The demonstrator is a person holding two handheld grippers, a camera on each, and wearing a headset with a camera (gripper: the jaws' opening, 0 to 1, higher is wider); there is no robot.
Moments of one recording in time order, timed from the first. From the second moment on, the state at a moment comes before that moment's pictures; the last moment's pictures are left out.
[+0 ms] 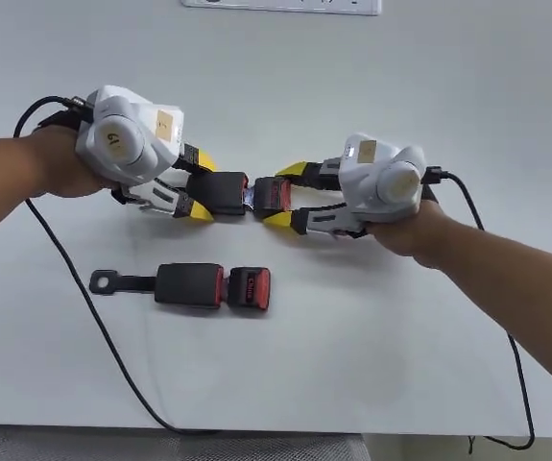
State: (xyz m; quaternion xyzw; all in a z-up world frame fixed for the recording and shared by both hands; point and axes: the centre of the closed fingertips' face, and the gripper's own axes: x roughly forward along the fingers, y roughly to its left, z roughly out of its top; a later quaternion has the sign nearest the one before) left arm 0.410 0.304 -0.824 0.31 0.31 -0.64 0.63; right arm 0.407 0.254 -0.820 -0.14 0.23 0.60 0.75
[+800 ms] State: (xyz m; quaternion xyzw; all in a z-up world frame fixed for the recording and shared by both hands) left arm 0.409 0.305 -0.824 0.31 0.32 -0.63 0.63; right arm 0.413 0.254 -0.825 -0.16 0.25 0.57 0.76
